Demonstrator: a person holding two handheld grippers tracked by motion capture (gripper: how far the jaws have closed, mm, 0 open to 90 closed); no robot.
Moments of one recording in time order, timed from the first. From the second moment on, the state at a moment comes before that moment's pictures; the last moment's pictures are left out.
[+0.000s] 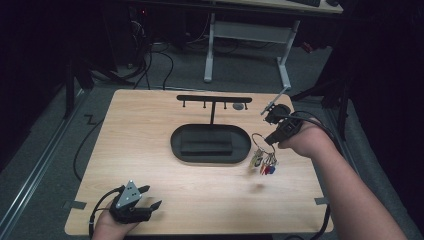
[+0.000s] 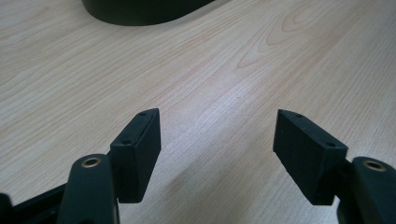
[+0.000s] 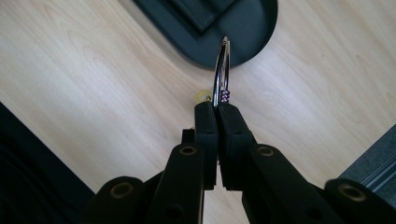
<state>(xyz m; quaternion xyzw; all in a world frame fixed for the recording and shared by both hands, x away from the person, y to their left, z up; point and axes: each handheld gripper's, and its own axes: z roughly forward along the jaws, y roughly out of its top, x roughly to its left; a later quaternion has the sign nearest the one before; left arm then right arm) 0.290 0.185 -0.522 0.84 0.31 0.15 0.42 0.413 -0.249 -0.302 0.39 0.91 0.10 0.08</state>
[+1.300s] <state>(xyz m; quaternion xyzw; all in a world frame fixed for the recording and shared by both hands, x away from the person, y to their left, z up) 0.280 0.196 -0.524 0.84 0.32 0.16 0.41 0.507 -0.234 -0.295 0.41 0.90 0.13 0.08</state>
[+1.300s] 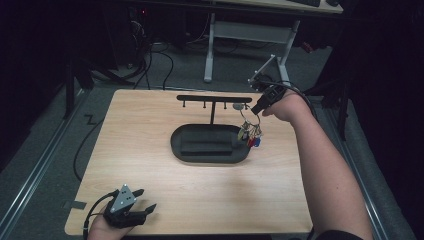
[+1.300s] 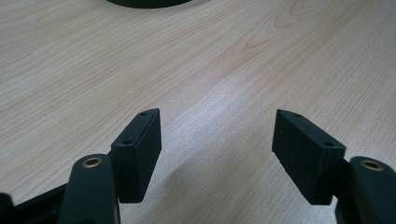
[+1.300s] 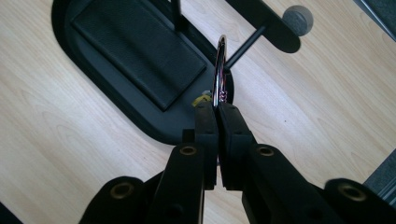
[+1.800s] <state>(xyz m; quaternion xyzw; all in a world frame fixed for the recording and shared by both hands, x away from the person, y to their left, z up) 0.280 0.195 -0.526 0.85 0.31 0.15 0.40 0.524 -0.242 -0.305 0.43 0.89 0.14 0.08</state>
